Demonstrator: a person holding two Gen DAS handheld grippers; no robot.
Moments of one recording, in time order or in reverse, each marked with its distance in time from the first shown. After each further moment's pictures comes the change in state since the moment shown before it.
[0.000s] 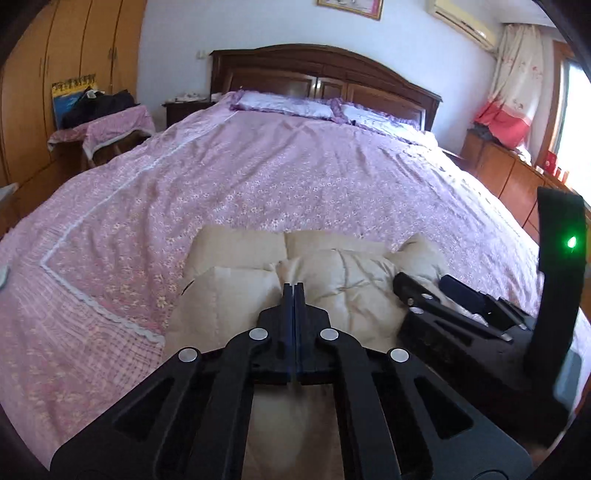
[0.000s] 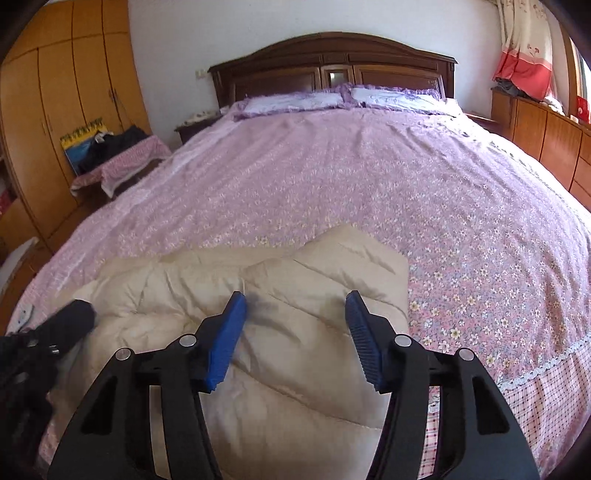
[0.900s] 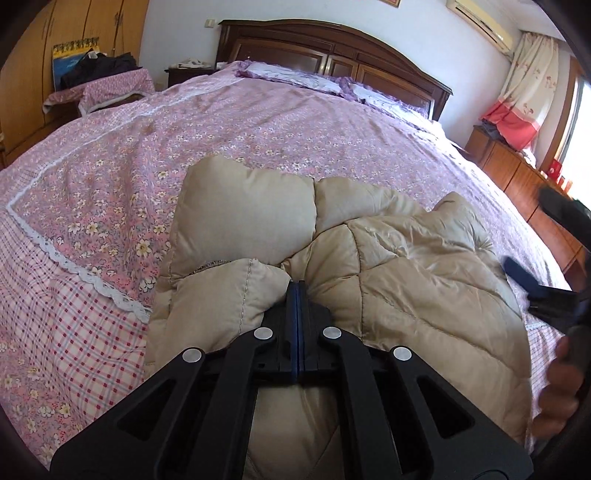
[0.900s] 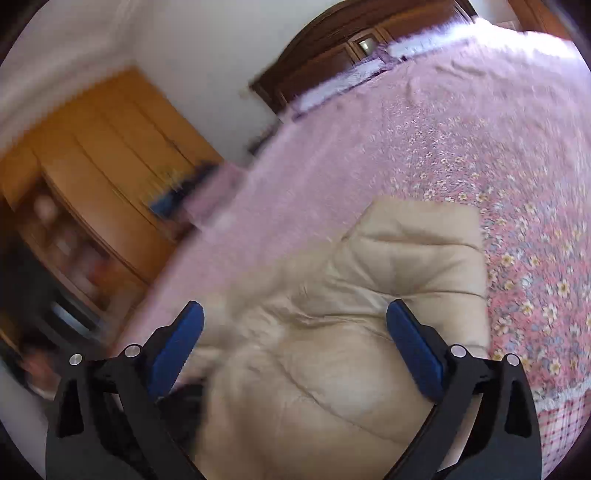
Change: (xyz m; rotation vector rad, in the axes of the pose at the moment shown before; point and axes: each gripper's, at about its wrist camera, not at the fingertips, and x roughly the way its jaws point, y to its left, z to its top) left arm 0.064 0.031 -0.041 -0.095 0.096 -0.058; right arm 0.031 -0.083 -0.013 0.360 0.014 0.564
